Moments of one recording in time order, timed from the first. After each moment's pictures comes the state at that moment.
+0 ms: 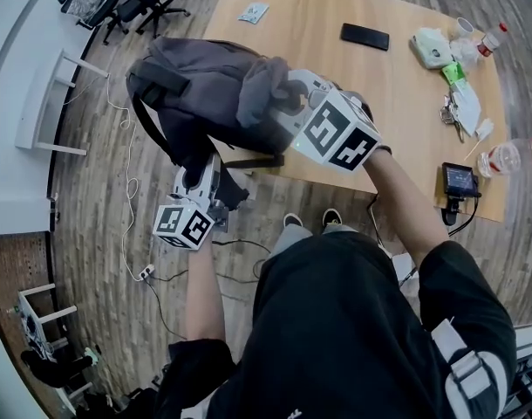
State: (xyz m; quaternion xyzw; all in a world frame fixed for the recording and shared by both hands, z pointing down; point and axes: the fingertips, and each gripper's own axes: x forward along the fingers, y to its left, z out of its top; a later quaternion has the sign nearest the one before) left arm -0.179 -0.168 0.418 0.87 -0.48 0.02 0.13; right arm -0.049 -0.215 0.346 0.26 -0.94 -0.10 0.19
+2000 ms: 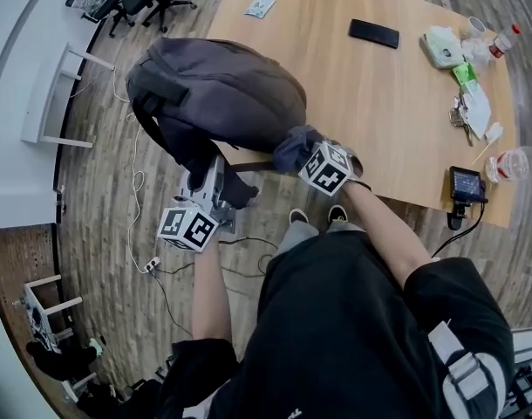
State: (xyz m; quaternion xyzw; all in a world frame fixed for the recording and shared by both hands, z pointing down) left arm -0.179 -0.170 0.420 0.85 -0.50 -0.01 0.16; right arm -0.049 -0.191 0.617 0.27 -0.90 0.05 0.33
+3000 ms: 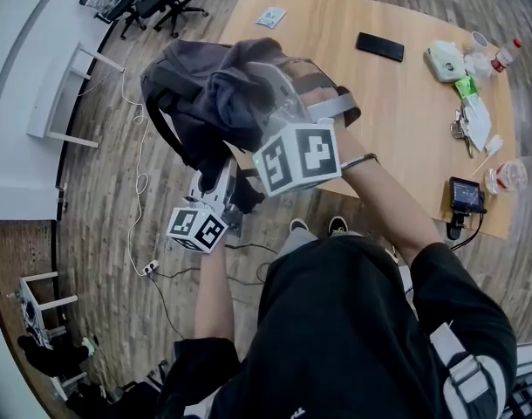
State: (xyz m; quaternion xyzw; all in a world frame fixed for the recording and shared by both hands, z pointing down) left arm -0.168 -0.161 0.414 0.86 -0.49 0.00 0.14; right arm -0.084 -0.232 0.261 0.38 -0.82 -0.37 0.20
